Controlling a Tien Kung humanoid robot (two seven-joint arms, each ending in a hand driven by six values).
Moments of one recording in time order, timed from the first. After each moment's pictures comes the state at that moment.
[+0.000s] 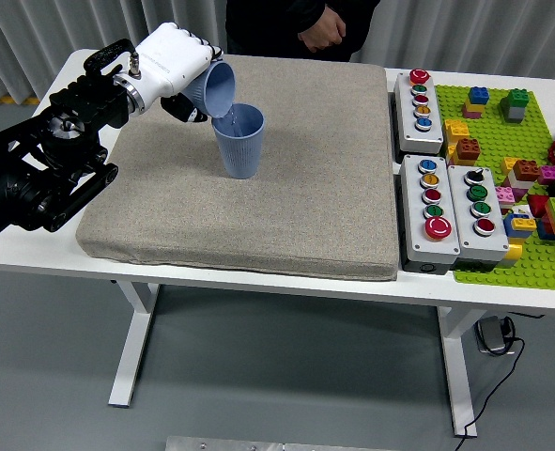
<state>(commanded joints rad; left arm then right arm) -1.03 0.34 -0.61 -0.79 2.27 0.16 -0.04 0.16 -0.10 1.80 0.20 -1.77 -0.07 -0.21</state>
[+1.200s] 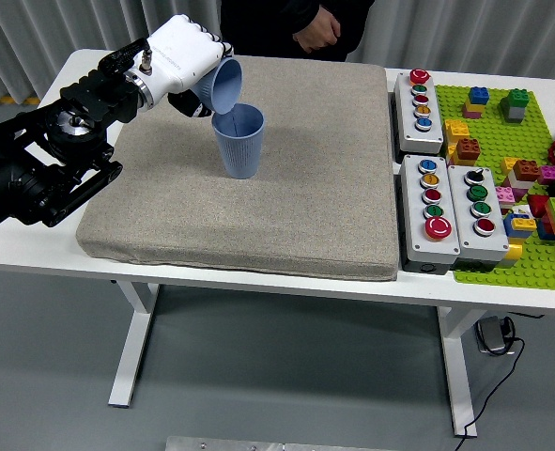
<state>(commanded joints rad) -1.08 0.36 -0.48 -0.82 2.27 0.18 0.02 0.16 -0.09 1.80 0.20 -1.78 -0.06 -0.21</state>
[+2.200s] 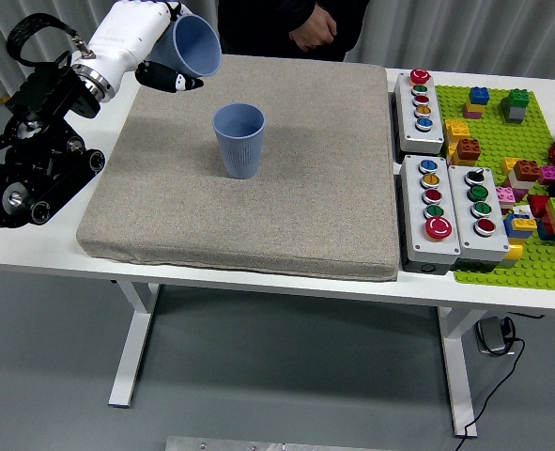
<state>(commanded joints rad) -0.92 0.39 -0.78 -0.89 1.73 0.27 -0.05 0.16 -0.09 1.80 0.20 -1.77 -0.07 -0.21</state>
